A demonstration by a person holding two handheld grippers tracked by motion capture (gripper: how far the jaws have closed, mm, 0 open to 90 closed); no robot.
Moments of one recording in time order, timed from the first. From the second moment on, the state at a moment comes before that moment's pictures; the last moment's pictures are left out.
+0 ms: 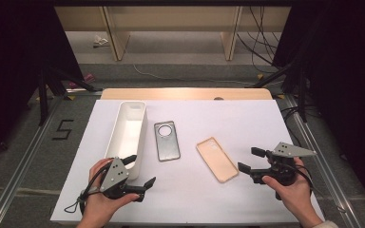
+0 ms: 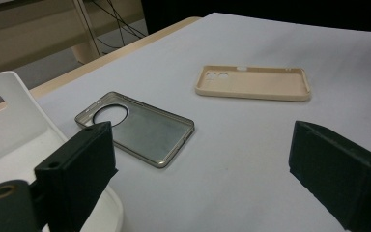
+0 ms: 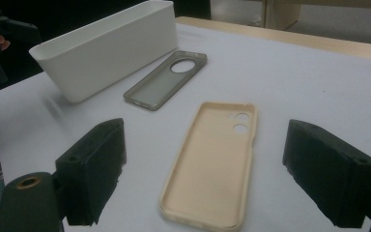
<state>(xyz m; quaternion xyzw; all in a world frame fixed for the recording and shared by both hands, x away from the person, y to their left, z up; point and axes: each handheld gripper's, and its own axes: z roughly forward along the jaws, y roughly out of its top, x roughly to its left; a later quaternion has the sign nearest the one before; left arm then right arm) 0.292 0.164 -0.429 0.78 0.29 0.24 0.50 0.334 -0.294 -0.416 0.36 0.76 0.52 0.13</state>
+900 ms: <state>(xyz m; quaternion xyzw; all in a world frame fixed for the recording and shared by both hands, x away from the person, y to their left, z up) 0.358 0.080 -0.406 0.83 0.30 0.21 0.41 0.342 -0.295 -0.419 0.35 0.77 0.51 0.14</state>
